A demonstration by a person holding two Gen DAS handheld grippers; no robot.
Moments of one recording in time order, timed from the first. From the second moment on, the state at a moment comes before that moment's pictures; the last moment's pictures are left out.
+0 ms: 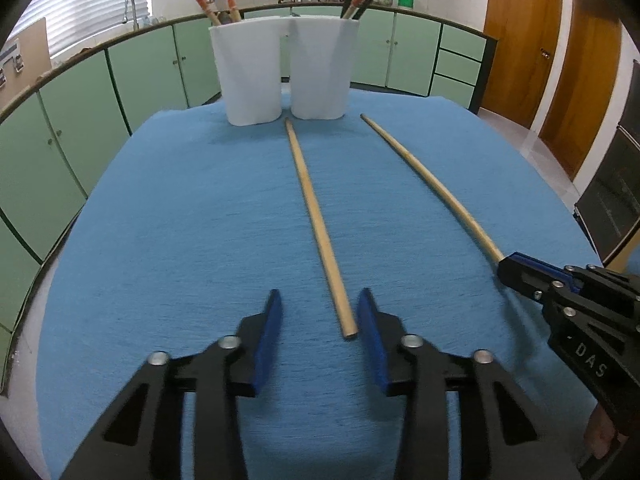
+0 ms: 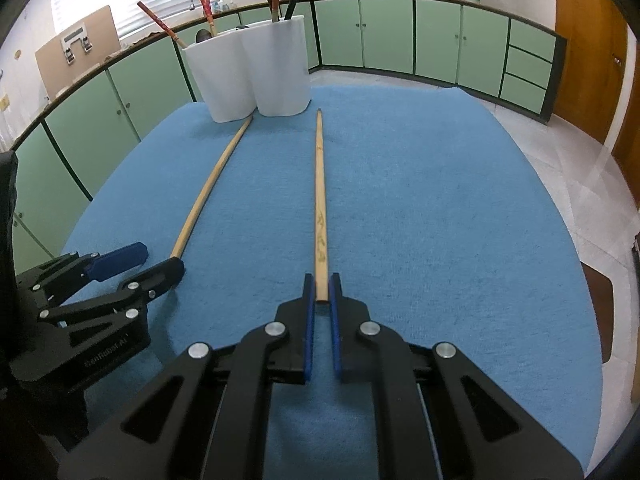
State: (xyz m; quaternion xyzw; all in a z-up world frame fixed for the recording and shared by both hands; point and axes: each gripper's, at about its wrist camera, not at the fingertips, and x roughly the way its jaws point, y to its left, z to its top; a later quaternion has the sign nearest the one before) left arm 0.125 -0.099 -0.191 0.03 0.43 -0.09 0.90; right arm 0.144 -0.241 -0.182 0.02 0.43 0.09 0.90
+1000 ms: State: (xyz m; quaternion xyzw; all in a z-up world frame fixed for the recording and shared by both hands) left arm 0.103 -0.082 -0.089 0.04 0.33 -0.11 0.94; right arm 0.136 -0.249 -0.120 -0.01 0.36 0.11 0.93
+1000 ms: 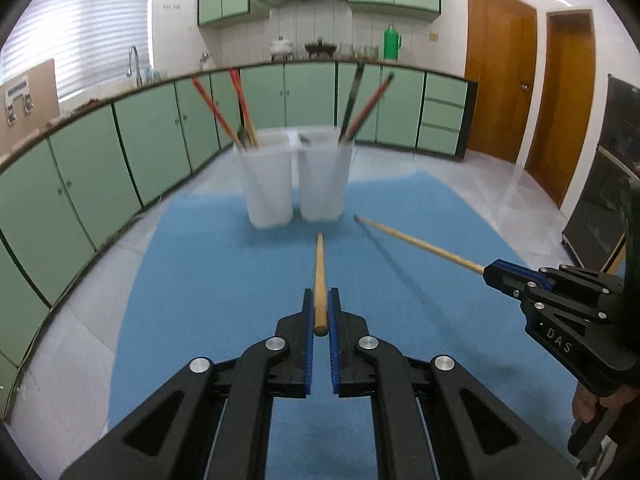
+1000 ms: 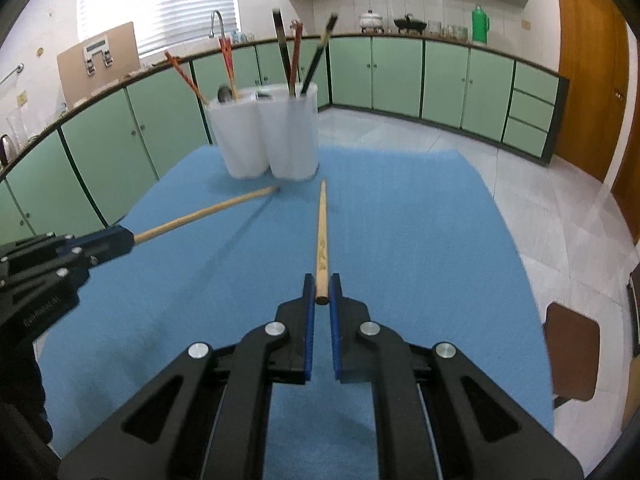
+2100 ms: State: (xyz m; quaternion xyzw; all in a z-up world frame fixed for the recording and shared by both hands) left arm 0.161 -0.053 0.035 0.05 0.20 -0.15 0.97; right arm 0.207 -0.223 0.067 -0.03 0.26 0.26 0.93
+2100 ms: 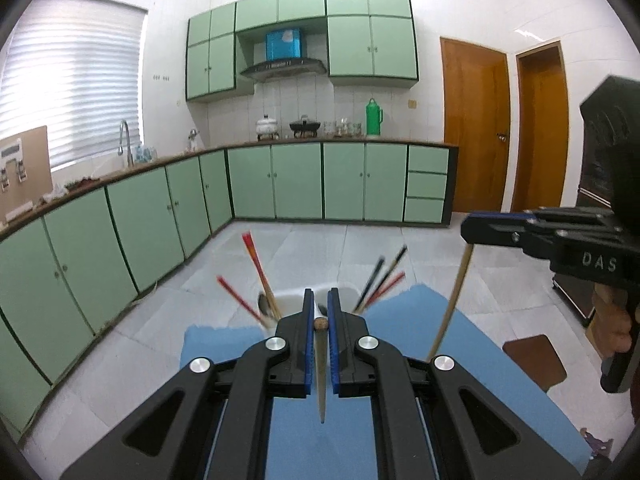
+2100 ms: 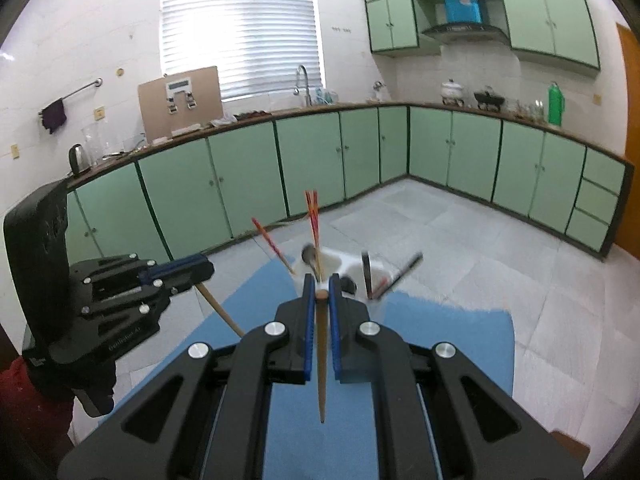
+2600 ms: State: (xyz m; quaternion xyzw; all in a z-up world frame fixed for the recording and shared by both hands) left arm 0.220 -0.046 0.107 0.03 0.09 -0.13 0.99; right arm 0.277 -0.204 0.145 -0.04 0.15 0.24 0.96
